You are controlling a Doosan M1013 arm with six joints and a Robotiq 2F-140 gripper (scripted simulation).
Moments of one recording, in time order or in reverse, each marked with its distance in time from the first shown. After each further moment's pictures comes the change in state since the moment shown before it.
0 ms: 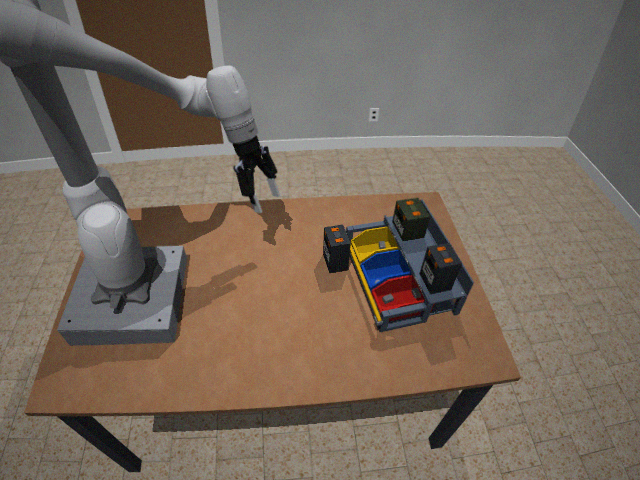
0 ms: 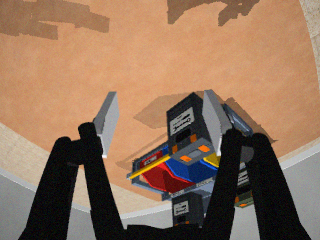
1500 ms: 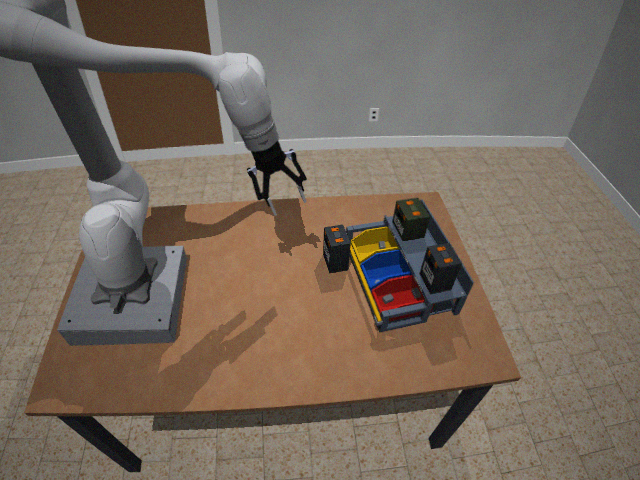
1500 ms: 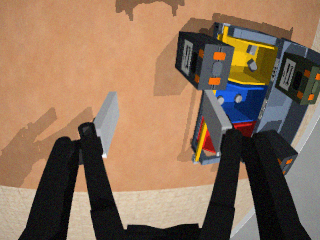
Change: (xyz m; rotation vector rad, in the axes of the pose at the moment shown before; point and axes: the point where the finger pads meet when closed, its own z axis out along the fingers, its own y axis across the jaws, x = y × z) arm -0.125 -0.034 -0.027 -0.128 0.150 0.684
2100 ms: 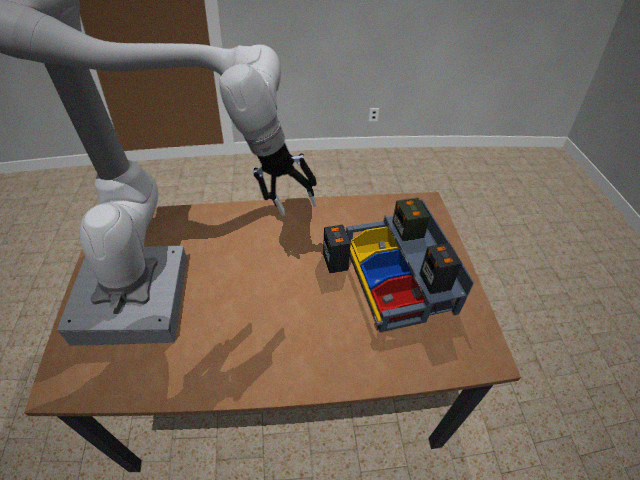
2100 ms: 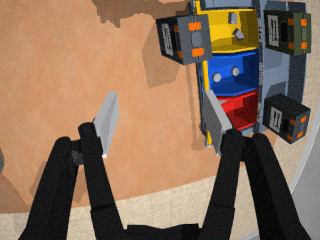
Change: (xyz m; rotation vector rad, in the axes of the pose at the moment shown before) arm -0.043 0.020 -0.016 -0.046 0.053 0.250
